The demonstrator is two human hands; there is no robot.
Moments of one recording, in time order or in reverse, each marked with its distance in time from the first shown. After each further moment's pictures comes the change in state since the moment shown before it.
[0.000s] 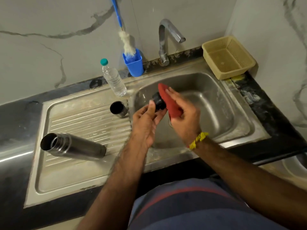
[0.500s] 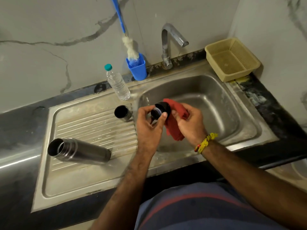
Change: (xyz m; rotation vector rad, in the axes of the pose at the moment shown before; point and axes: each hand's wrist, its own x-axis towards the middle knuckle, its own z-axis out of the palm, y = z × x) left_hand -0.003 -0.019 -0.020 0.605 0.081 0.500; right_hand 0.001 0.001 0.001 0.205 -0.016 0.499
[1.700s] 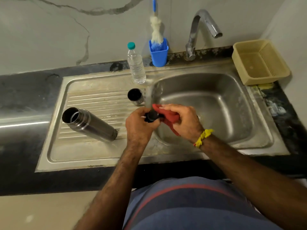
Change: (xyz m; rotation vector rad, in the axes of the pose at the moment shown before) left_hand 0.000 -0.023 -0.063 0.574 0.144 -0.122; right_hand 0.006 0.028 0.031 -0.363 -0.481 -0.462
